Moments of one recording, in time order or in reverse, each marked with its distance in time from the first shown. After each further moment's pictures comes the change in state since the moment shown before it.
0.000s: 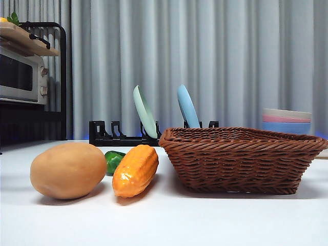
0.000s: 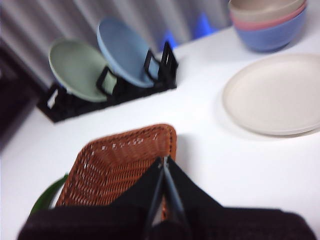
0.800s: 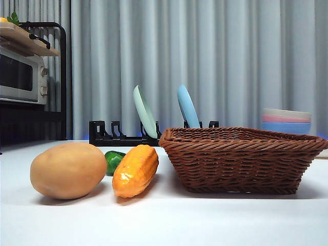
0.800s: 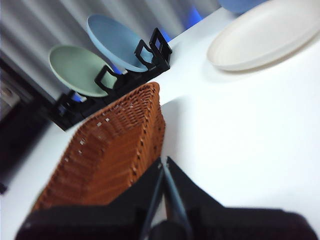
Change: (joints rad) left arm 0.000 -0.585 -0.604 0.163 -0.233 -0.091; right arm 0.001 -0.719 -0.599 0.053 0.039 0.255
